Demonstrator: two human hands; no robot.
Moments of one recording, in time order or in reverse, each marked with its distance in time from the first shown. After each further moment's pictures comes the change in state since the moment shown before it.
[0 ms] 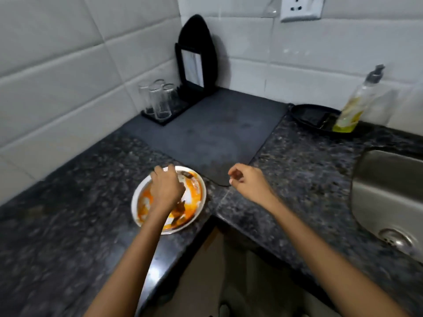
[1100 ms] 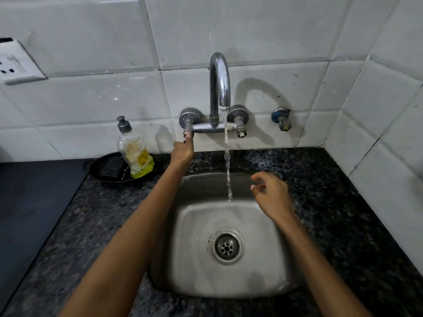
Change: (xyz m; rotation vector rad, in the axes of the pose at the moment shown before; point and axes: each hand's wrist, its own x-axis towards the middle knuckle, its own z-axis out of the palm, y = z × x) left_hand -0.083 0.596 0.123 -0.705 -0.492 0.470; right_hand -0.165 0.297 -0.369 -0.122 0.729 0.519
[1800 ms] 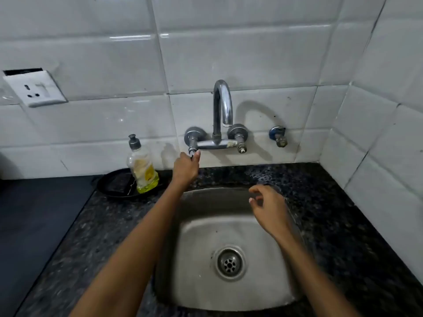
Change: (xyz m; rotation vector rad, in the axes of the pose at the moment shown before) left_hand -0.024 0.009 -0.014 0.316 0.080 0.235; right_hand -0.015 -0.011 0.003 0.006 0.029 -0.049
